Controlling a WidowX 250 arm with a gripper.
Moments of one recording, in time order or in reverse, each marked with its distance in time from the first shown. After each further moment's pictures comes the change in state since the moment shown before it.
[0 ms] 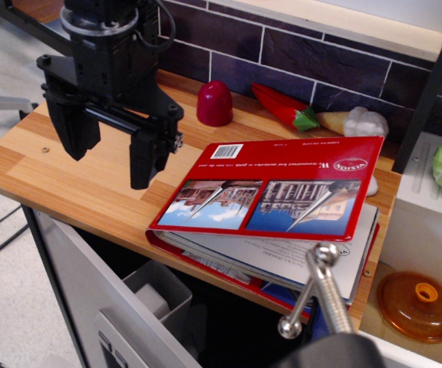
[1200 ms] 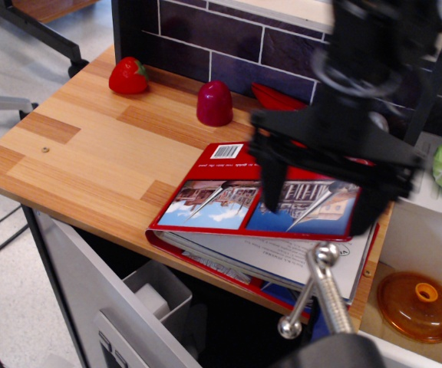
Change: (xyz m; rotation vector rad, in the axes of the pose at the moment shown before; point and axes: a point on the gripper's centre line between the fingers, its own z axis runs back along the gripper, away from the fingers) arm 0.030 -0.143 0.000 -0.023 -0.029 0.154
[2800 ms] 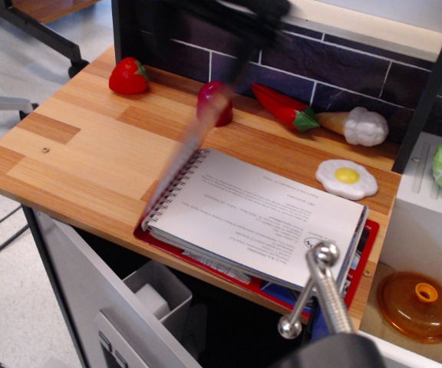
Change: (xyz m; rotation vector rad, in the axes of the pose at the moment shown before) arm 0.061 0.129 0.050 0.165 -0.150 -0.061
